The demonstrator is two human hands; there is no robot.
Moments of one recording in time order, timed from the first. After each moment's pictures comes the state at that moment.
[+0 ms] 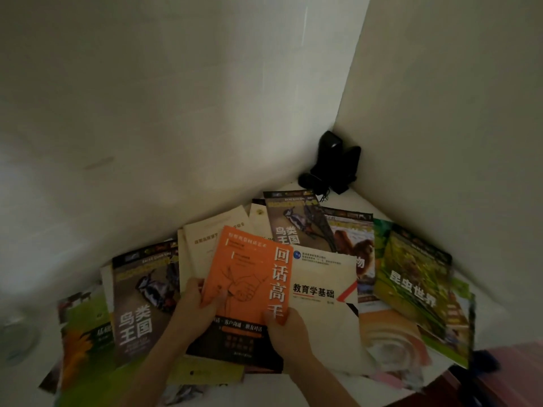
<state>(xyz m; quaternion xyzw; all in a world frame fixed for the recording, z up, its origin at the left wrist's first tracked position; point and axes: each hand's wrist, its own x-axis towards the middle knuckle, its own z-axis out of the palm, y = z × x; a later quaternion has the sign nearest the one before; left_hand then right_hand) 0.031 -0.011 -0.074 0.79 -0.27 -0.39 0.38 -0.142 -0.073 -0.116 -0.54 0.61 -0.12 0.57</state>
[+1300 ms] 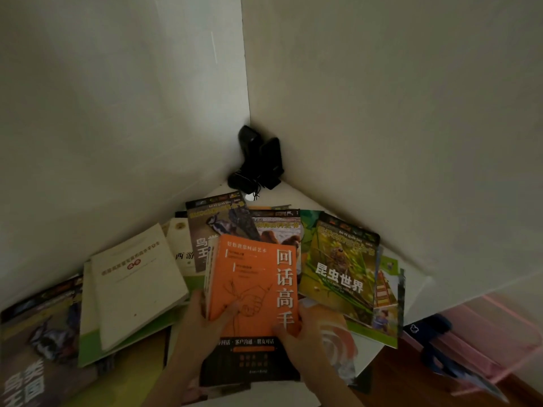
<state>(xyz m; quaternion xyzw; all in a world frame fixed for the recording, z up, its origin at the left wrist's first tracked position) -0.127 -0.106 -0.074 0.77 -0.25 -0.44 0.39 -0.306 -0.148 -0.127 -0.49 0.58 -0.24 0.60</state>
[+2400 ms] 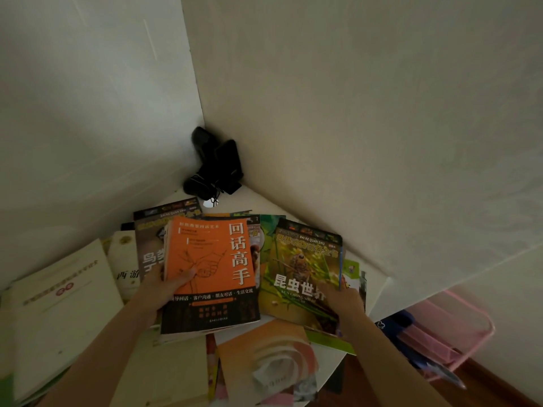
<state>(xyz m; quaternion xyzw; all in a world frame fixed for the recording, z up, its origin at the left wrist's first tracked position) -0.092 -0.211 -0.097 0.73 -0.23 -0.51 0.39 -0.430 -0.278 -0.141 -0.34 0.79 -0.17 0.48</state>
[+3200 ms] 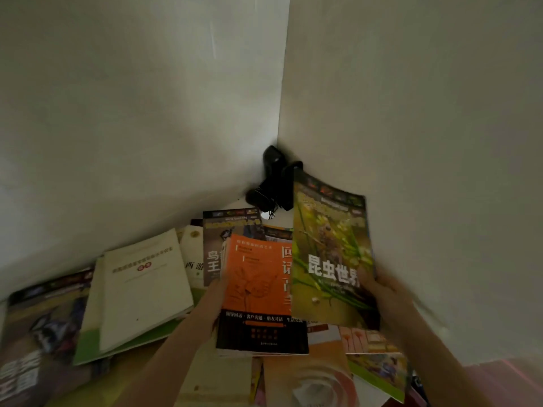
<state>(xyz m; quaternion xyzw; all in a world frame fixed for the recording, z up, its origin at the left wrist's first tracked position) -0.096 -0.173 -0.094 0.66 -0.12 -0.58 0.46 -0.376 -0.269 -0.018 -0.42 0.51 -0.32 0.68</state>
